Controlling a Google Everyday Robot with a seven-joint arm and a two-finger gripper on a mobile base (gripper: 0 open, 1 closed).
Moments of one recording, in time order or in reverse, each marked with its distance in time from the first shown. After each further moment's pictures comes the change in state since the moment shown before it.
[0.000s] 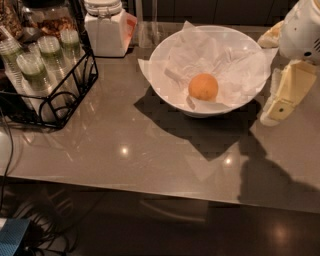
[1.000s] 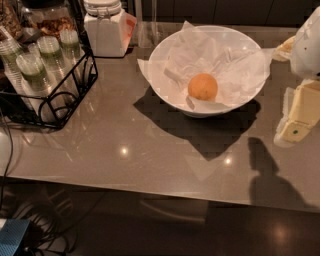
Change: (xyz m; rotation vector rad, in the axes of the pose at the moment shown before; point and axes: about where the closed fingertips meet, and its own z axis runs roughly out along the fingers) arm 0.022 0.032 -0.006 0.013 0.109 0.026
